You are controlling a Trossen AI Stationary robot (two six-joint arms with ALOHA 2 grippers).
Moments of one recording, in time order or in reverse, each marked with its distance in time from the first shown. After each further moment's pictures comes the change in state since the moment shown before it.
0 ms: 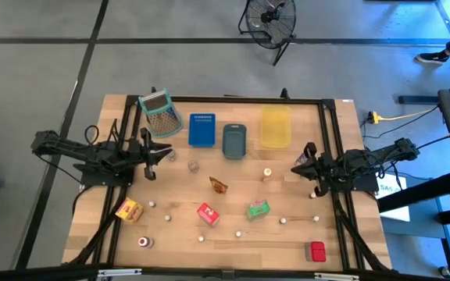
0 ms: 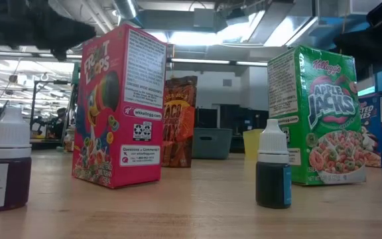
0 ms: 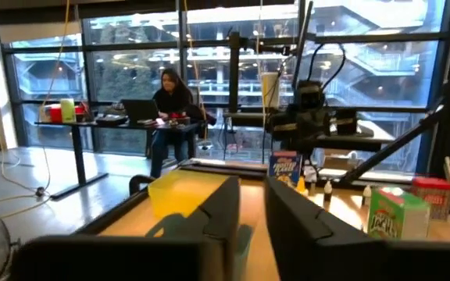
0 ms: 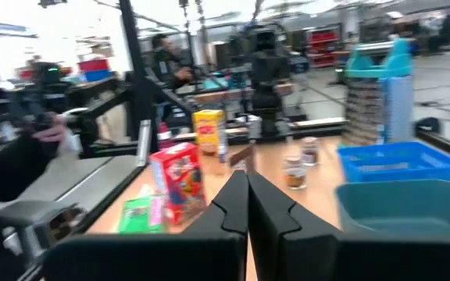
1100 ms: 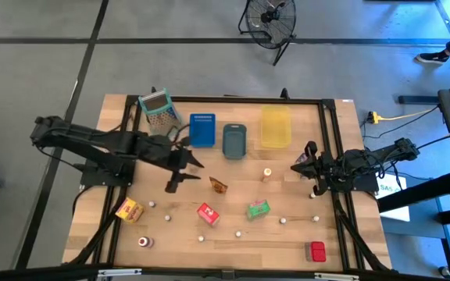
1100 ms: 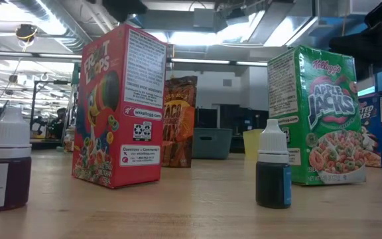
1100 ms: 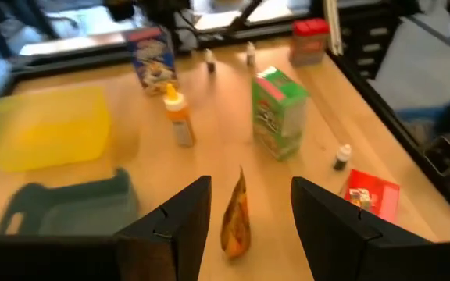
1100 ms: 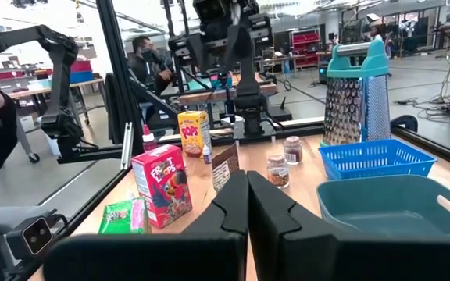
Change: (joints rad) left arm 0.097 0.874 0.818 -0.637 0.507 0.030; right arm 0.000 0.000 0.000 -0.004 0.033 -0.012
